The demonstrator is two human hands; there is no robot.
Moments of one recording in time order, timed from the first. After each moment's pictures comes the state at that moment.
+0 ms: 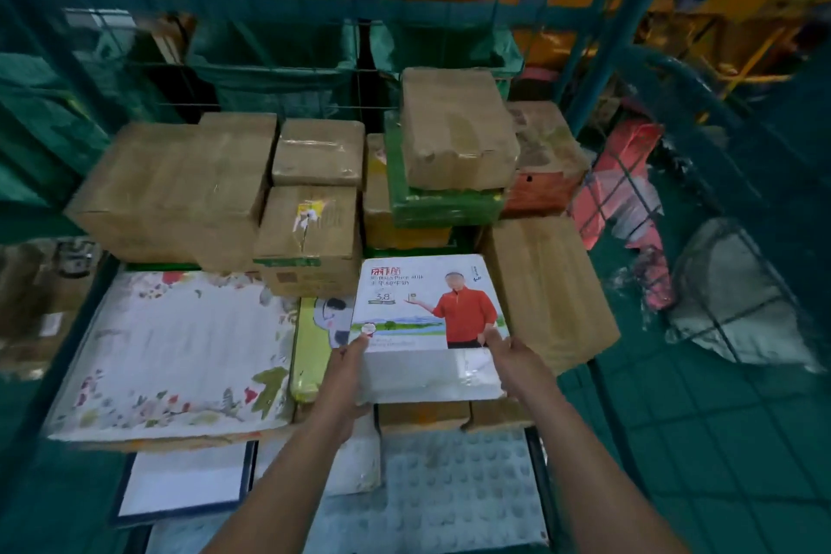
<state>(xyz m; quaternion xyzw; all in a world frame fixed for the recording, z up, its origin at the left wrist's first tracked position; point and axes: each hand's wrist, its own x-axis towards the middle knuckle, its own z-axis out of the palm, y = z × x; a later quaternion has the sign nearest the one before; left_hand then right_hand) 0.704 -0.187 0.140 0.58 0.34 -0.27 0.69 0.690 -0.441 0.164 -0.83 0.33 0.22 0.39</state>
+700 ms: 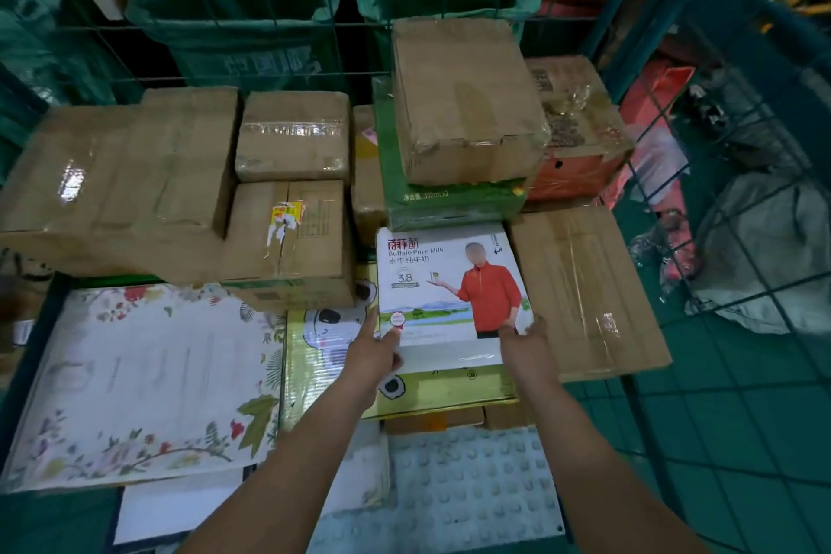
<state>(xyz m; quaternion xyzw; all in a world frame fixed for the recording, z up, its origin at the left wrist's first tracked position) 0.843 -0.231 0.067 0.68 0.26 -0.30 0.62 0.804 -0.454 0.082 -0.74 0.45 0.11 0.48</state>
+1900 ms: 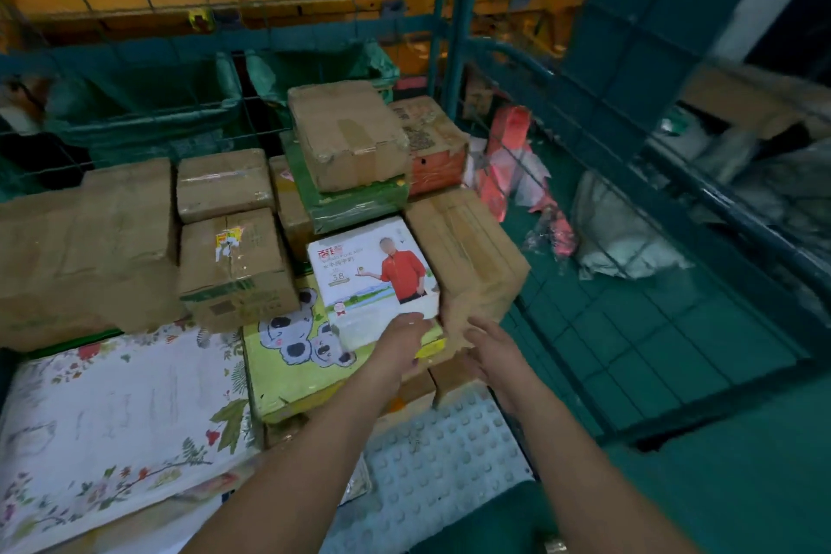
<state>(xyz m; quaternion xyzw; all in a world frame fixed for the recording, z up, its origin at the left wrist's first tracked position) 0.689 -0.301 0.178 0.70 0.10 -0.41 0.57 0.592 -0.432 0.191 -0.58 0.42 0.05 0.70</state>
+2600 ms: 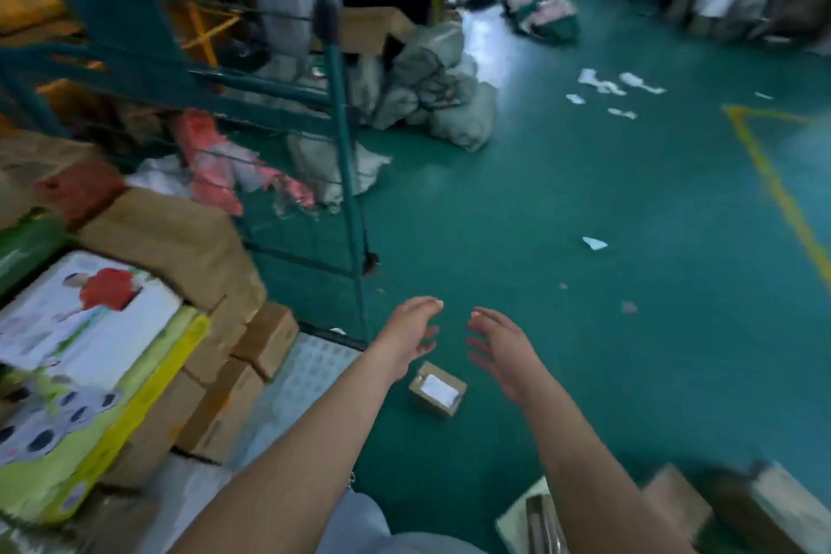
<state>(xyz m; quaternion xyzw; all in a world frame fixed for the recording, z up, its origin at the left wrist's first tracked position) 0.252 -0.350 0.228 0.63 -0.24 -0.63 0.40 0.086 -0.363 0.230 -0.38 0.59 -0.29 0.65</state>
